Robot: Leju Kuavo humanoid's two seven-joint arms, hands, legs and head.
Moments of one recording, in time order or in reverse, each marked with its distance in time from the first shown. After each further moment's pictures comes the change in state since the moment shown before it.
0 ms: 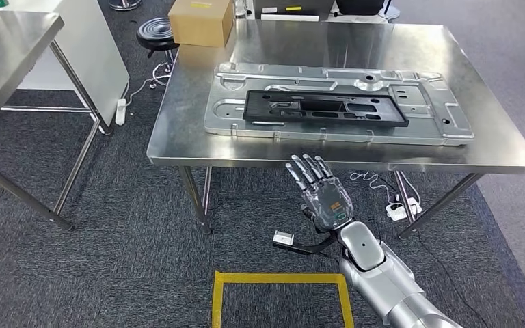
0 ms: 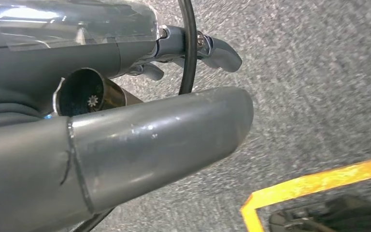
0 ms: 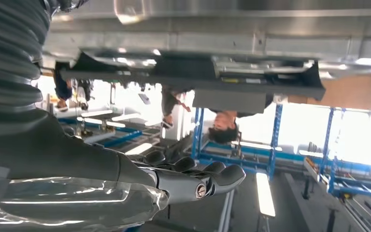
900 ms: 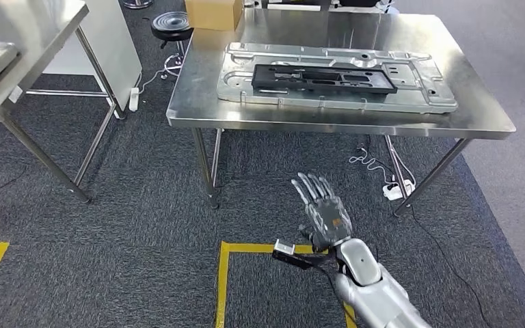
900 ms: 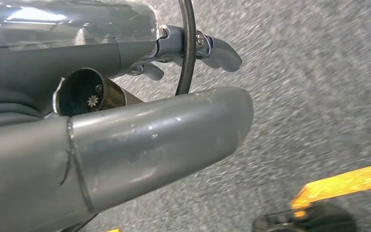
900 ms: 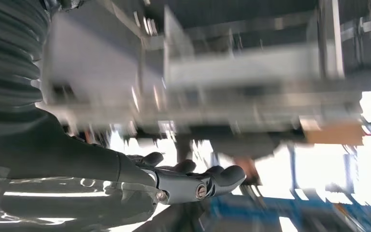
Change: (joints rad) left arm -0.007 -0.001 0.003 0.001 0.002 0.008 0.000; right arm 0.096 0.052 -0.063 0.100 -0.203 0.022 -0.050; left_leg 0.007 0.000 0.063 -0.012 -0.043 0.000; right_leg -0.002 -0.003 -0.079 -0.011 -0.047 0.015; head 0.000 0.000
